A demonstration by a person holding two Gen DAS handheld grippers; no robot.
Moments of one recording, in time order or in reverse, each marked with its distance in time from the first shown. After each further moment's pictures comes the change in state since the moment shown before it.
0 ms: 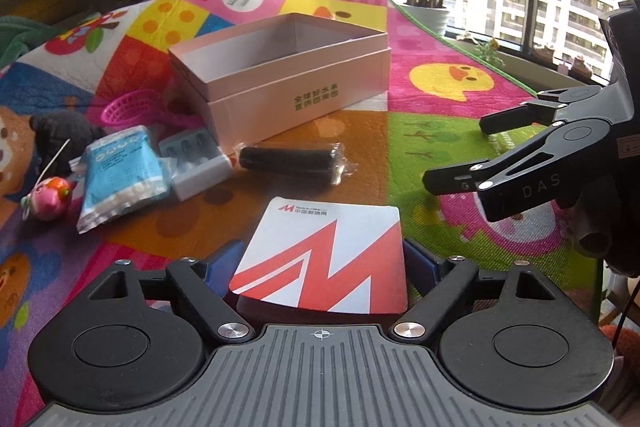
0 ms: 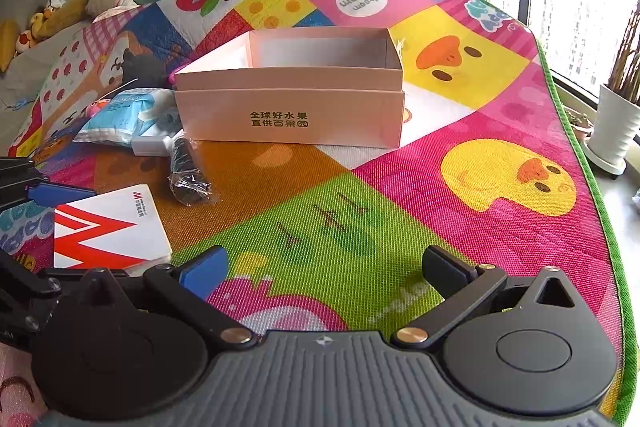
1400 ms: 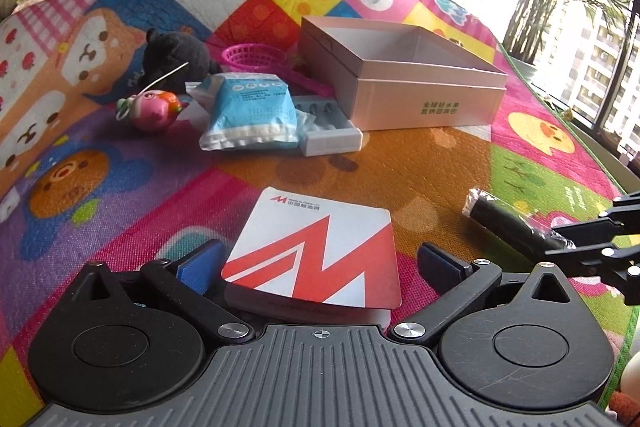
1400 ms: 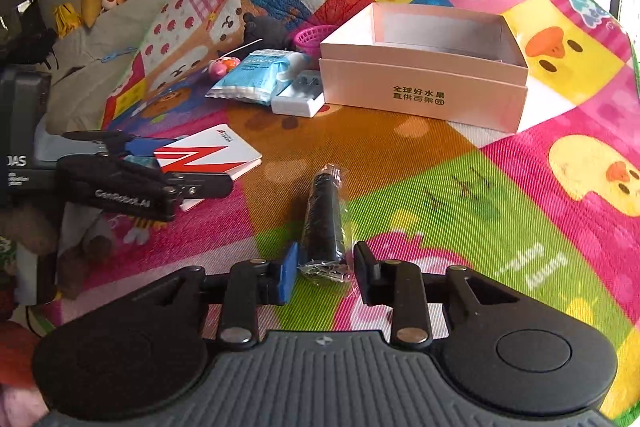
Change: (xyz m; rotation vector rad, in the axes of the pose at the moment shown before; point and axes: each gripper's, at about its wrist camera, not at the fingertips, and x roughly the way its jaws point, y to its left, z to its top) left arm -0.016 0.052 -0.023 -0.305 -0.009 0.105; right arm -0.048 0.043 0.002 -0.096 0.131 0.278
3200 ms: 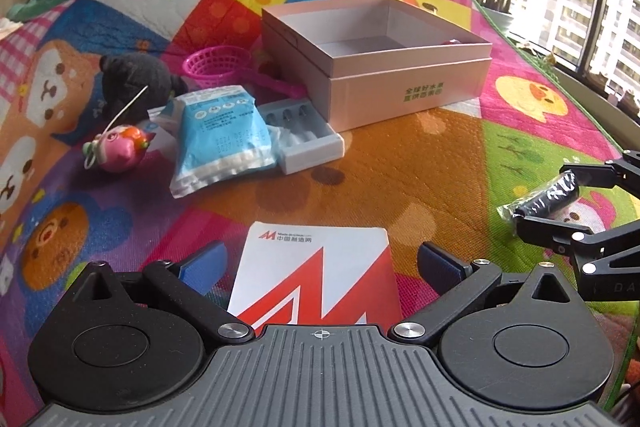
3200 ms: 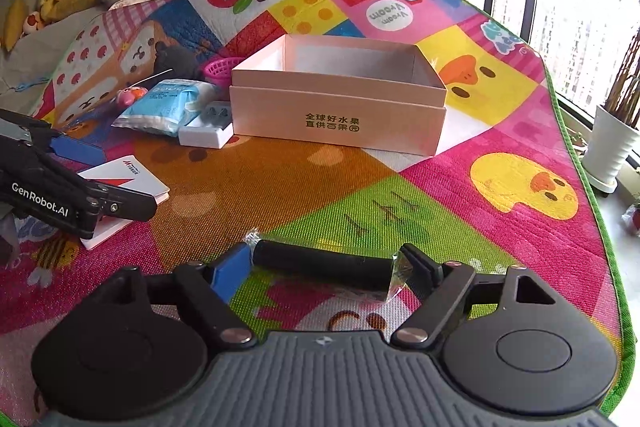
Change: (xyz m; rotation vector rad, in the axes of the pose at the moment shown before) left arm 0.020 -0.008 0.030 0.154 0.108 -0.032; right arm 0.026 0.002 -0.004 0.042 -0.134 -0.320
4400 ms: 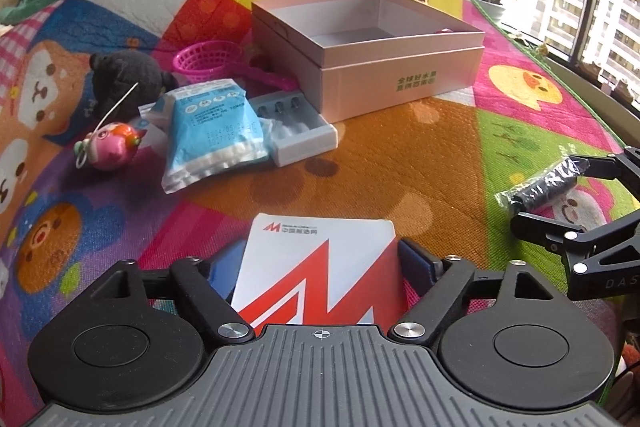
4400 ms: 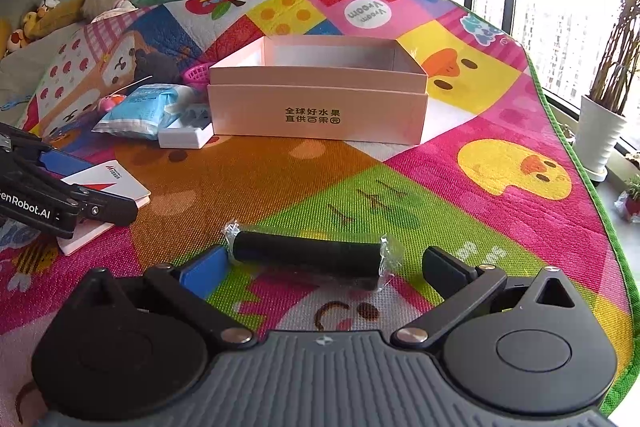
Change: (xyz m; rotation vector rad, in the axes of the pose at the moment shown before) left arm -0.001 -0.001 -0.003 0.033 -0.001 -0.020; right arm 0.007 -0.002 -0.012 0.048 -0.033 -0.040
